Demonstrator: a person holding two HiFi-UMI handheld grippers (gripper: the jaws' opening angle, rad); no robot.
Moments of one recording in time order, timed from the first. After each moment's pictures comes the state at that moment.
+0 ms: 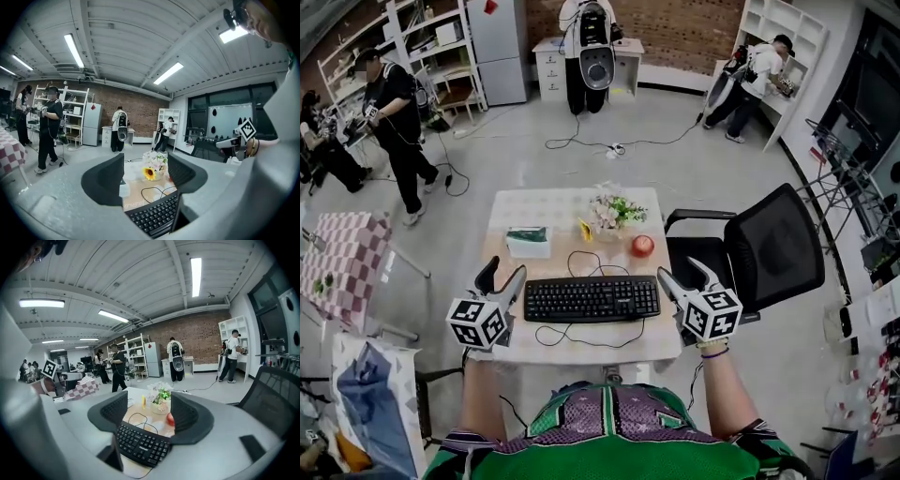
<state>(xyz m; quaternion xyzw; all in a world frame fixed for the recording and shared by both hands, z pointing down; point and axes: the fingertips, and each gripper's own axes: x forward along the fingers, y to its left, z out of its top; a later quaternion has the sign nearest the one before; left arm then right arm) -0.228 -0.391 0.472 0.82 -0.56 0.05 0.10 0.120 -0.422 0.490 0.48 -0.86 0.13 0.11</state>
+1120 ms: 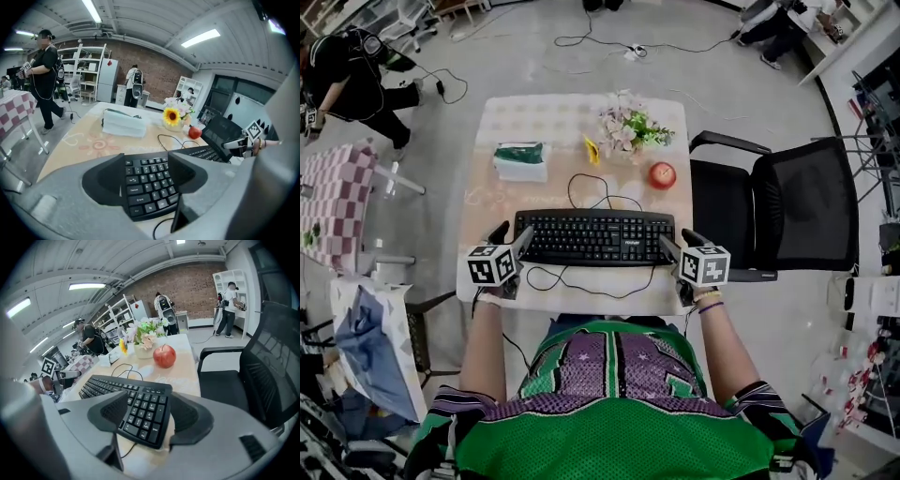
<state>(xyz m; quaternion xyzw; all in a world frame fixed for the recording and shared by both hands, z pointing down) -0.250 -0.429 0.728 0.73 -0.57 0.17 0.32 0.133 -0.464 0.740 0.44 -0.79 0.33 0.26</state>
